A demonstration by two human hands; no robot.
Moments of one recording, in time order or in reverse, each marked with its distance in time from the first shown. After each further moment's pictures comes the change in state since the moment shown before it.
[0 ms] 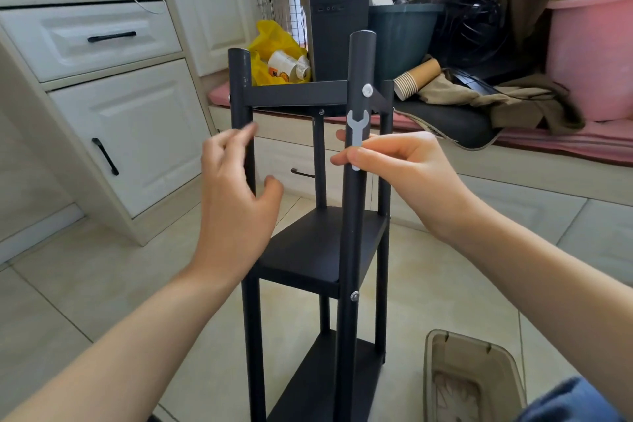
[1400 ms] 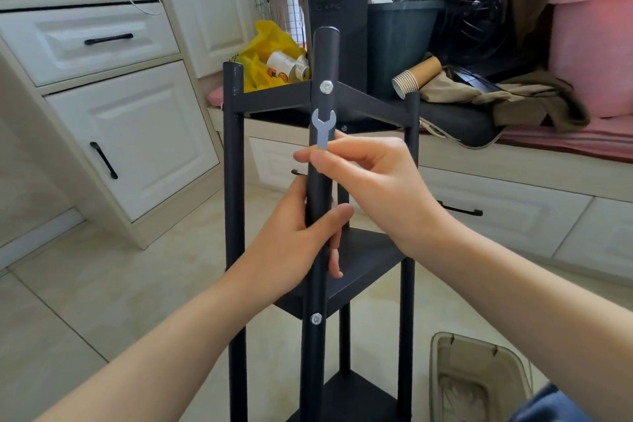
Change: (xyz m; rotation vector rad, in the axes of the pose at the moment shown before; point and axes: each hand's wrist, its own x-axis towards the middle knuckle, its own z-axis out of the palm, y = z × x) left_hand -0.016 0.016 0.018 -0.611 -0.642 -0.251; right_hand 0.001 -0.002 0.035 0.114 0.036 -0.037
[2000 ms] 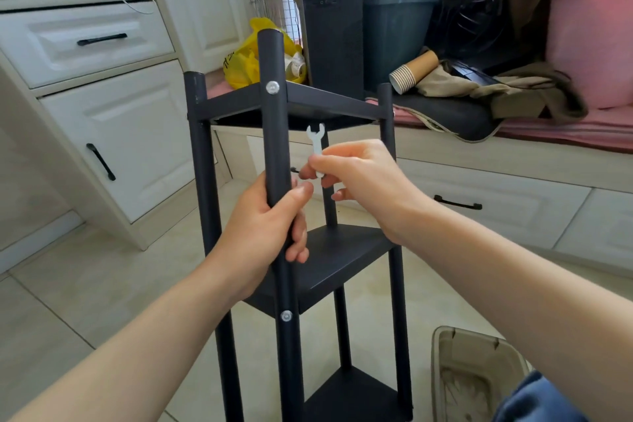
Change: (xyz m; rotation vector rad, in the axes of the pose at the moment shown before) left_hand 0.005 -0.013 -0.020 -0.142 0.150 -0.025; right_hand 0.015 0.008 0.005 -0.141 -0.026 0.313
